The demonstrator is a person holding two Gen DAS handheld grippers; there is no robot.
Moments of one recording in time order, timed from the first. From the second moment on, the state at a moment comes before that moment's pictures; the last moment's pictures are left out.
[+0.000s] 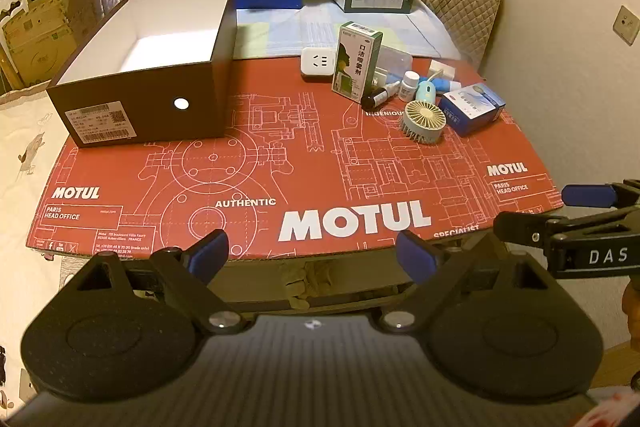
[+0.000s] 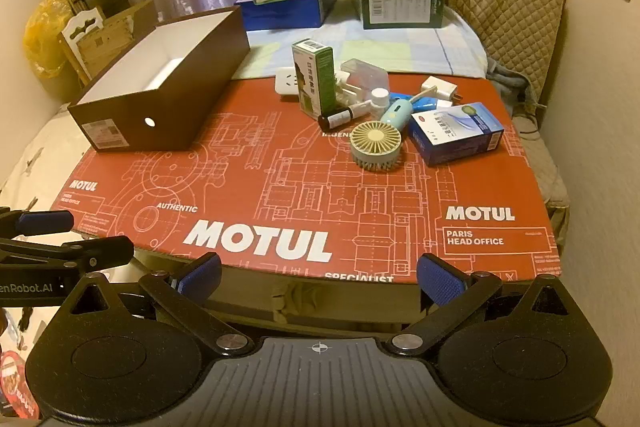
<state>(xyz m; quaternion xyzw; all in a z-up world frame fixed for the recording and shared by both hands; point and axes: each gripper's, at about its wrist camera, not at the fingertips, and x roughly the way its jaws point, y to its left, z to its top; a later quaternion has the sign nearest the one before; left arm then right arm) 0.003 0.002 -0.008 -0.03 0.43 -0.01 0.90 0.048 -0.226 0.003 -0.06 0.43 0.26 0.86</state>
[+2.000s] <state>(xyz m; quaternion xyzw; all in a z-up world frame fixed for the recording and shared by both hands) 0.027 -0.003 -0.008 -0.03 0.45 0.00 0.89 0.075 -0.230 0.001 -0.06 0.44 0.26 0.86</state>
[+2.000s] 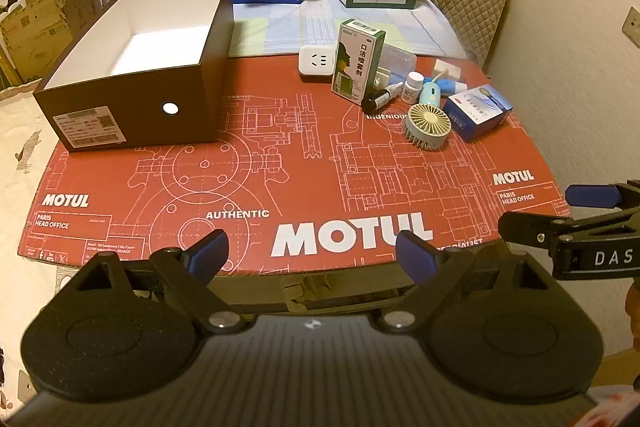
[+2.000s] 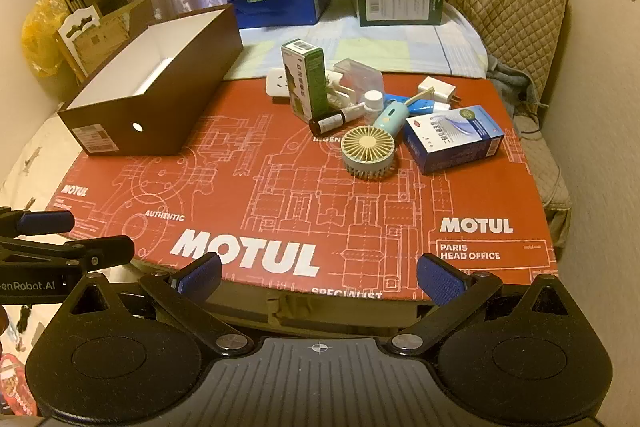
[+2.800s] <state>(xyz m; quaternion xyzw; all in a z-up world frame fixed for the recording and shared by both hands) 0.065 -0.008 -0.020 -0.04 0.46 0.00 0.89 0.107 -0.230 -0.007 -0.06 0.46 0.25 0.85</state>
